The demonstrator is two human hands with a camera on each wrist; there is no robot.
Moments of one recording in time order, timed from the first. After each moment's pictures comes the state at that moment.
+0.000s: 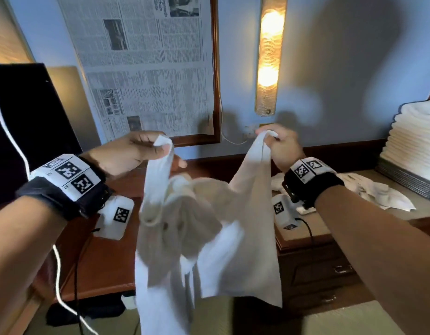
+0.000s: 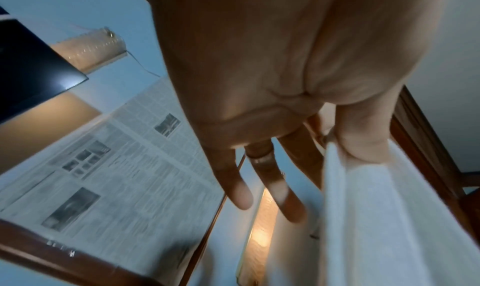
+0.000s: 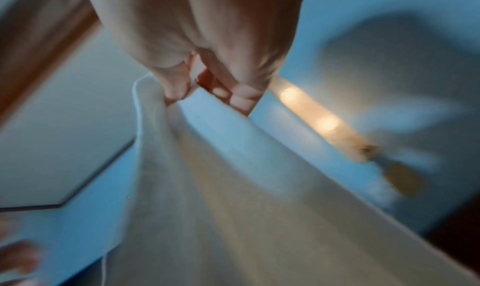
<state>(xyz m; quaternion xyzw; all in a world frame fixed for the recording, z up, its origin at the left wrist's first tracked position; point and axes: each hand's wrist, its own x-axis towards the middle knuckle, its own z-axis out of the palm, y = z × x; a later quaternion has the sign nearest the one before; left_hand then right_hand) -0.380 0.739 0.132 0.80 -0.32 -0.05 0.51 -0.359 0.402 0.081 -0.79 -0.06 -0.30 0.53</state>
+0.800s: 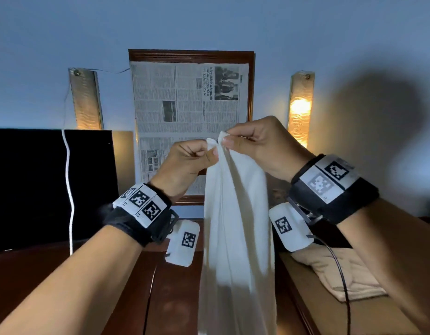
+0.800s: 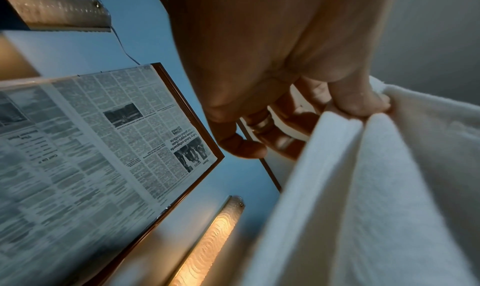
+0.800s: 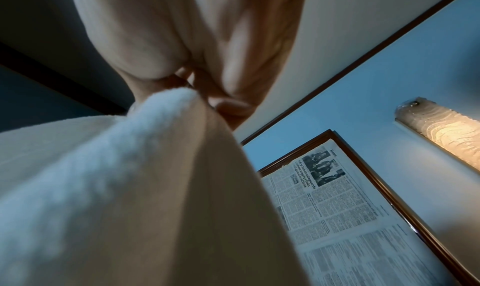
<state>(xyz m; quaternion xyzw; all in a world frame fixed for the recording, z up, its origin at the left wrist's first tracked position) -0.363 0.714 0.207 0.61 -0.40 0.17 0.67 -0.392 0.520 0.256 -0.76 -0.42 -0.28 0.40</state>
